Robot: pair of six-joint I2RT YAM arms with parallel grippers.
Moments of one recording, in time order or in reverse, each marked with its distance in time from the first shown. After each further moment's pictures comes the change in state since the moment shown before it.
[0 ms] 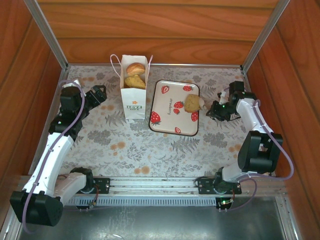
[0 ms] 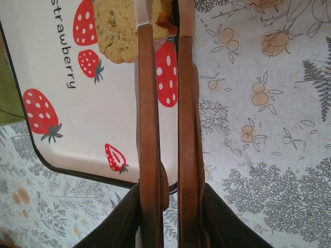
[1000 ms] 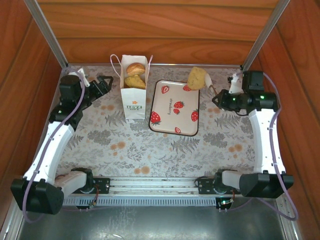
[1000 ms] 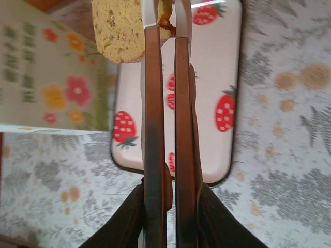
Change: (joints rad) left arm 0.000 0.146 0.158 0.055 0.253 -0.041; right arm 0.080 -0.281 0.313 -0.212 0.002 0.042
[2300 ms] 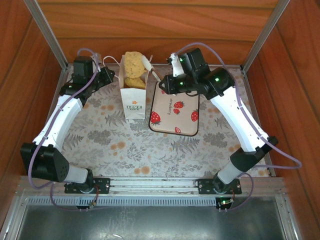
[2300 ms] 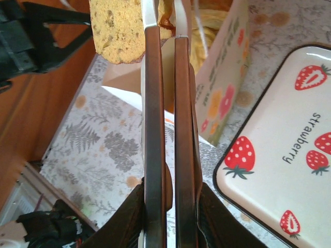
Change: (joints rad) left arm -0.052 0.306 0.286 -0.147 -0.092 0.157; right arm 0.688 0.386 0.536 0.042 0.242 0.161
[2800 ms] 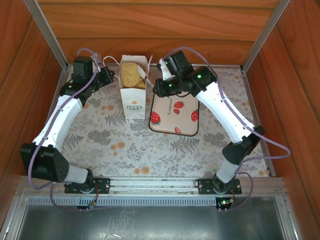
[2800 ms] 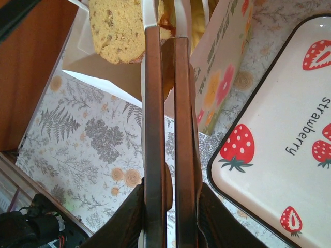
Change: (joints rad) left arm 0.000 -0.002 0.000 -0.001 0.000 0.000; right arm 0.034 0.116 0.001 -0.004 0.016 -0.009
